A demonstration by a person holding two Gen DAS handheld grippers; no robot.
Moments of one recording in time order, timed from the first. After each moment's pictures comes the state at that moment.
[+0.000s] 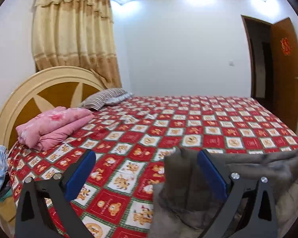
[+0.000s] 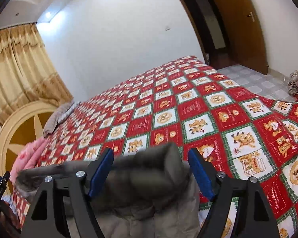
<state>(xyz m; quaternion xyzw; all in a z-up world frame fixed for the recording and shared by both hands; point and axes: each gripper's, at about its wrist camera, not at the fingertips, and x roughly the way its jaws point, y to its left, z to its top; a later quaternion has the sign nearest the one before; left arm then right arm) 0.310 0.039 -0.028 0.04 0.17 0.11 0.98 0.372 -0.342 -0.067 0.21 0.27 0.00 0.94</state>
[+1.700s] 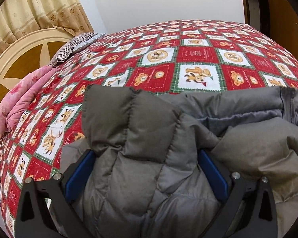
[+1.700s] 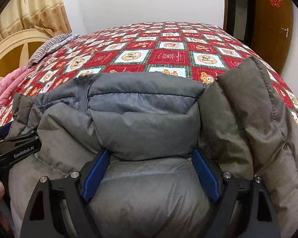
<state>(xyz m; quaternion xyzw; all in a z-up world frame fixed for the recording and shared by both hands) 0.445 -0.047 -0.182 0.10 0.40 0.10 0.91 0.449 -0.195 -0.179 0.04 0.43 0.02 0.90</state>
